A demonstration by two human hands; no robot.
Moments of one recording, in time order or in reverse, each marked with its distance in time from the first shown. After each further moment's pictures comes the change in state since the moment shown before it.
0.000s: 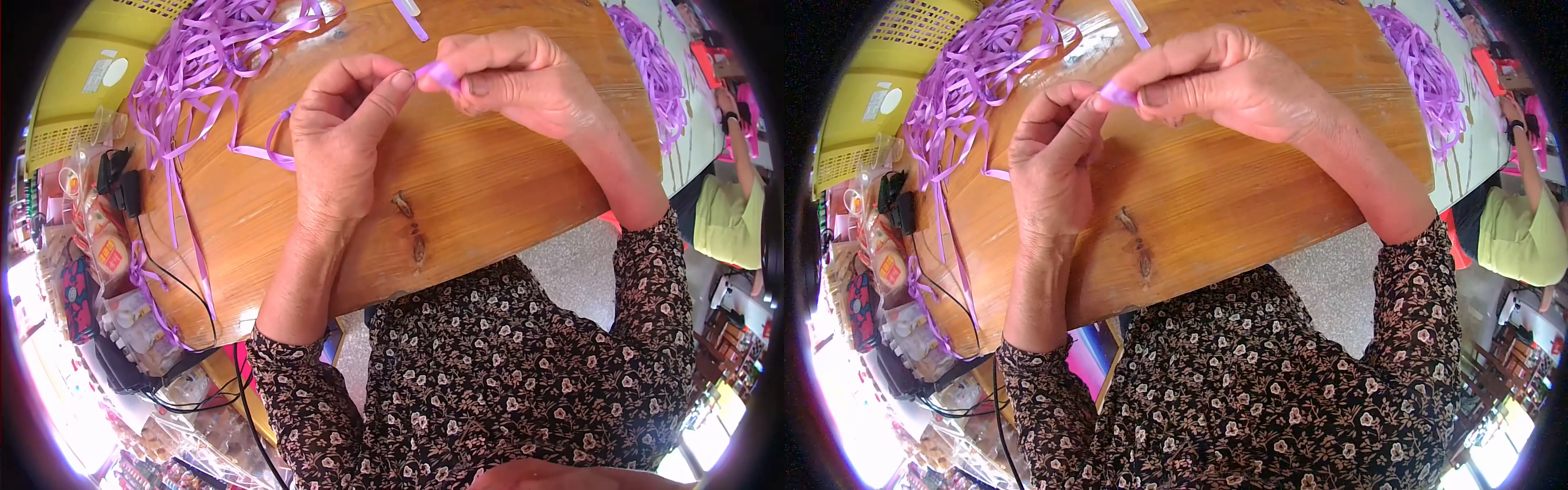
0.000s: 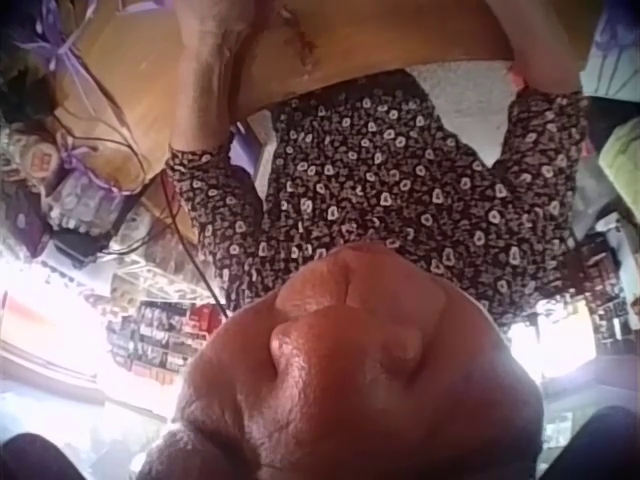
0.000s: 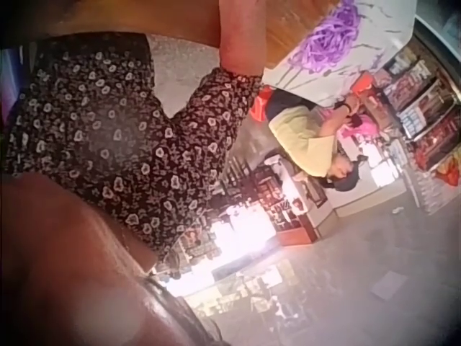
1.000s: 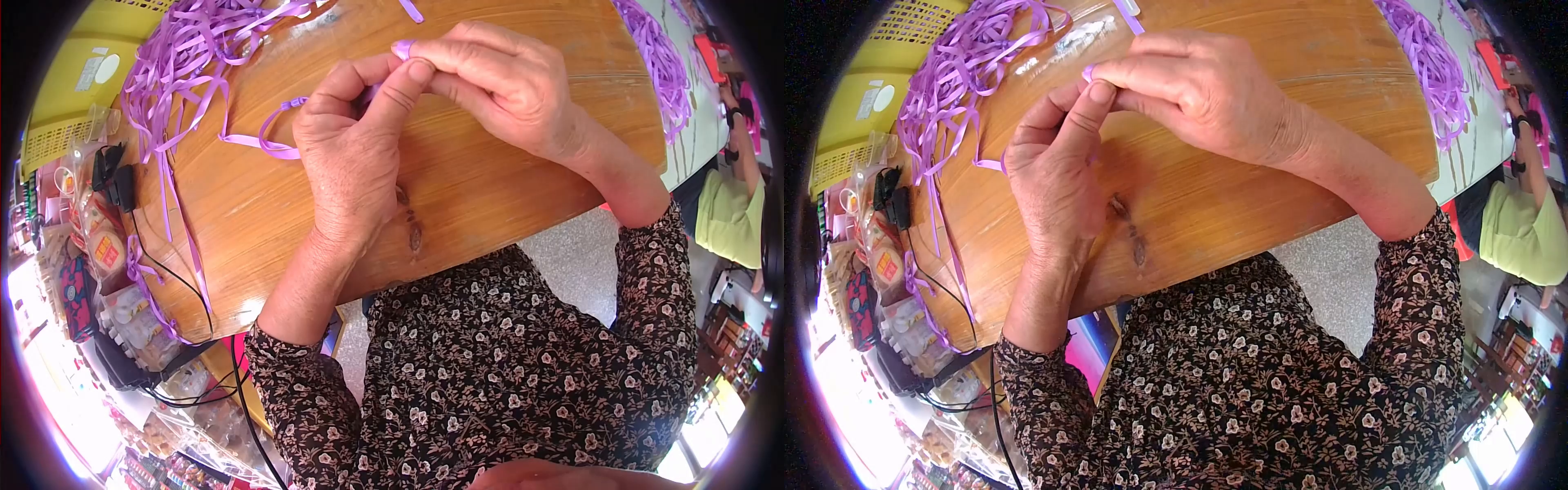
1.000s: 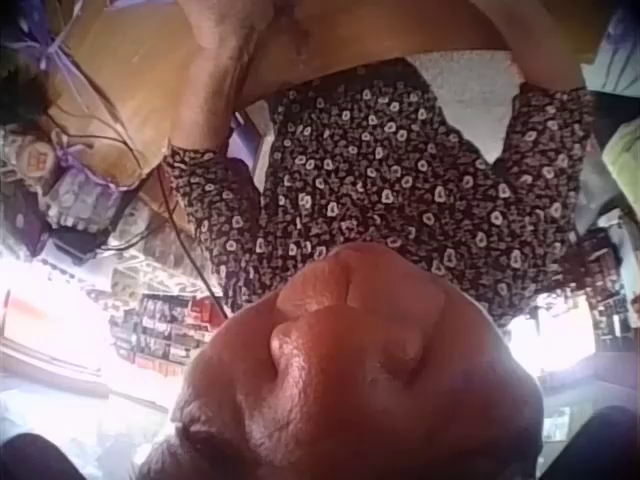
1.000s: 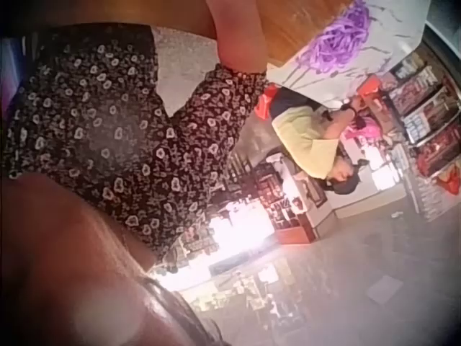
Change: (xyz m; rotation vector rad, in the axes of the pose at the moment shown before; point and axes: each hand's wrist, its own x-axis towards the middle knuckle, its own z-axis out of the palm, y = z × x) left_hand -0.017 -0.006 0.019 0.099 0.131 0.030; right_hand 0.000 0.010 0.028 -1.300 0.275 -0.545
